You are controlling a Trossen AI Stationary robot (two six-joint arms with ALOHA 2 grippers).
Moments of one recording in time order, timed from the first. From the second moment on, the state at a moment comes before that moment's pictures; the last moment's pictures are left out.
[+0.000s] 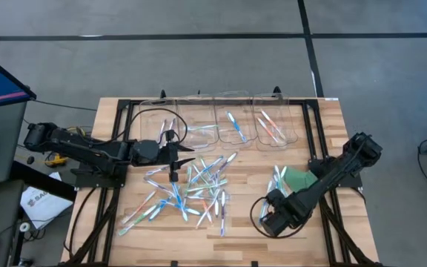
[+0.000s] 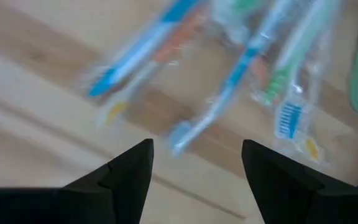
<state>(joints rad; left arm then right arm) -0.11 1.08 0.59 0.13 -0.34 0.18 0.70 1.67 1.14 -1.03 -0.01 1.76</state>
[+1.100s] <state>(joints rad) -0.11 1.08 0.59 0.13 -0.34 0.18 0.63 1.68 0.87 -0.71 -0.12 1.64</state>
